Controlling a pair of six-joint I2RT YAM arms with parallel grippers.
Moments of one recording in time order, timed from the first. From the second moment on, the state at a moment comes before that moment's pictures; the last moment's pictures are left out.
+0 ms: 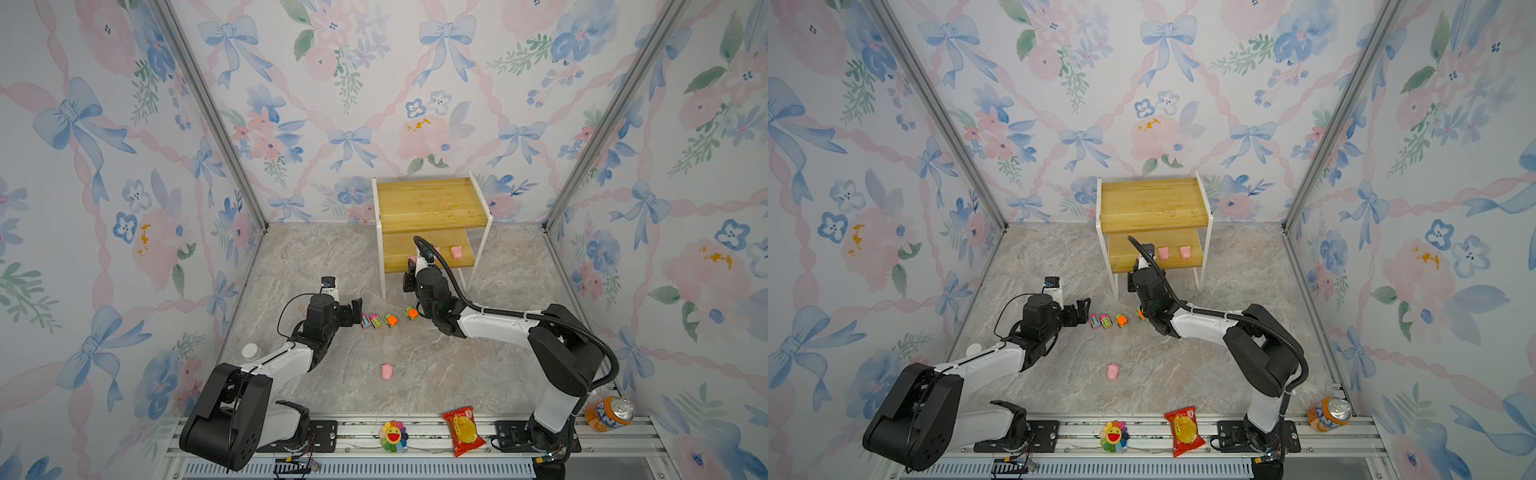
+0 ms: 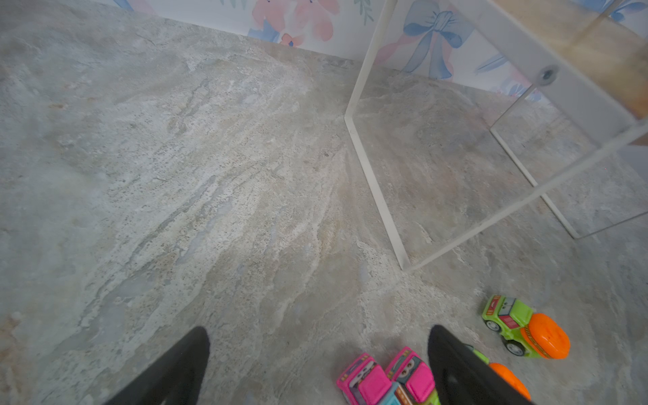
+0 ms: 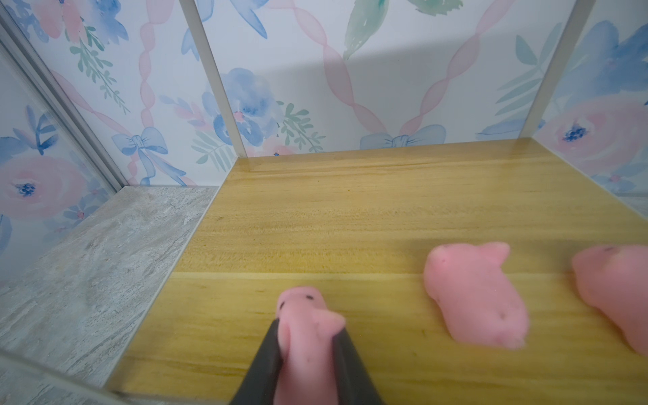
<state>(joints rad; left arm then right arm) -0.30 1.27 0.39 0.38 -0.02 -0.29 0.82 1.79 1.05 0.50 0.58 0.27</state>
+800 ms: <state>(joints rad) -0.30 1.27 0.39 0.38 -0.02 -0.29 0.82 1.80 1.05 0.50 0.58 0.27</state>
